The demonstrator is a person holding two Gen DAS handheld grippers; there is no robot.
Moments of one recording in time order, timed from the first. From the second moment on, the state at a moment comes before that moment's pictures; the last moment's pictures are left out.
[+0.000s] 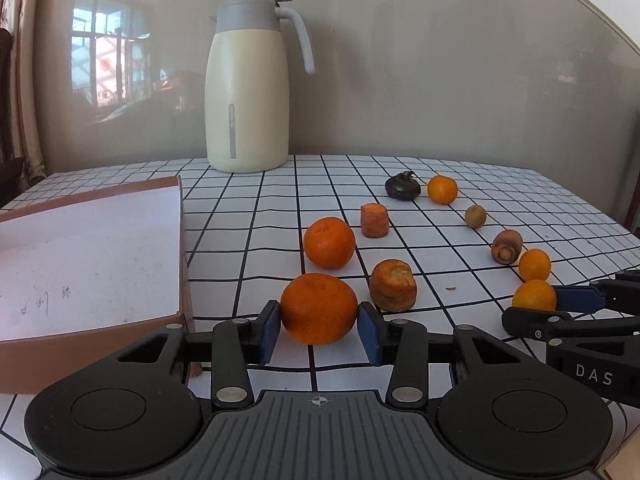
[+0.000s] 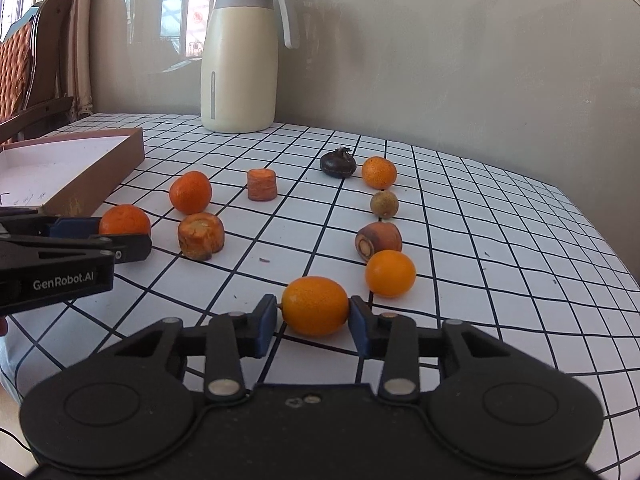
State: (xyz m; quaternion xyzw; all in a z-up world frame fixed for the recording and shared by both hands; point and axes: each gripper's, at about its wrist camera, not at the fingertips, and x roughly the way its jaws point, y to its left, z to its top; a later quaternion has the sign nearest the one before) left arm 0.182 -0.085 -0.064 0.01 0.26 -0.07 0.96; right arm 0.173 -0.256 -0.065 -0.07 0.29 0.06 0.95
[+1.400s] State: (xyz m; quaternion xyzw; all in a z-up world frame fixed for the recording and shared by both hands) left arm 0.122 0.013 -0.005 -0.01 0.18 -0.03 0.98; right arm 0.146 -0.169 -0.020 -0.08 0.20 0.12 0.97
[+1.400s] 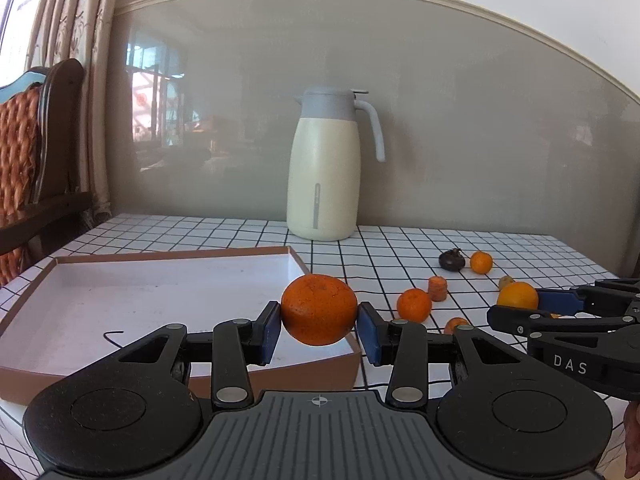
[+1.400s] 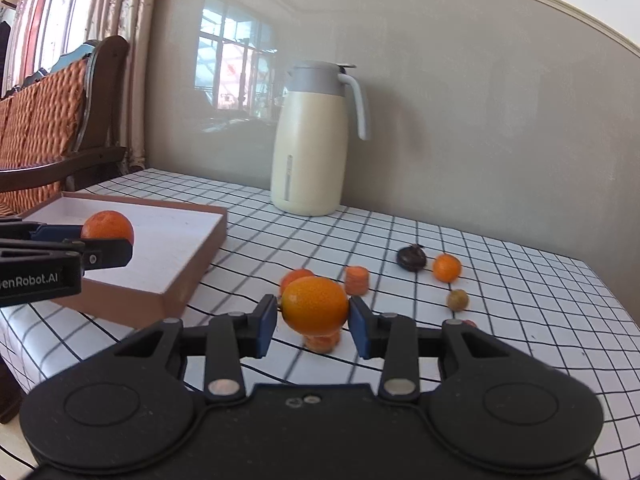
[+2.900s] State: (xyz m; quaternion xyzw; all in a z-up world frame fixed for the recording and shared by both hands) left arm 0.119 0.182 -0.009 -0.04 0.17 0.12 0.98; right arm 0.186 -0.024 -0.006 -0.09 0.15 0.24 0.96
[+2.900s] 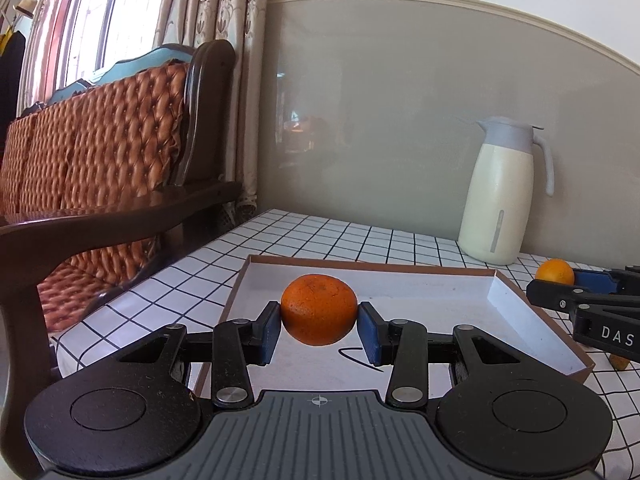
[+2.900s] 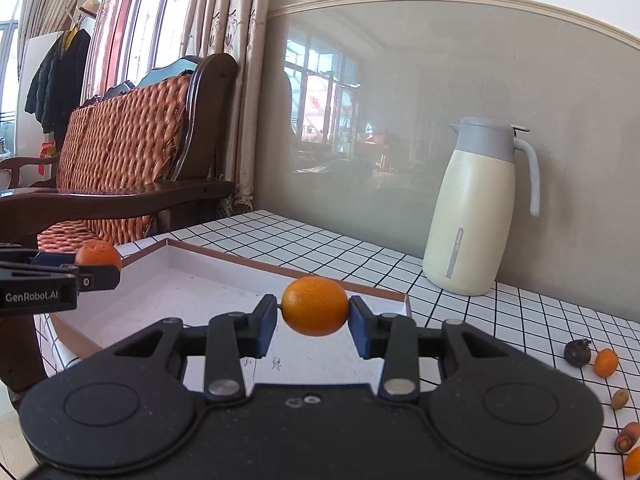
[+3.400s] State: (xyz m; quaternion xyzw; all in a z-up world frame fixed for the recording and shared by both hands) left arm 0.154 0.212 -0.012 -0.06 0.19 0.14 0.97; right arm 0.242 -0.016 -0.012 -0.07 0.20 0.22 0.95
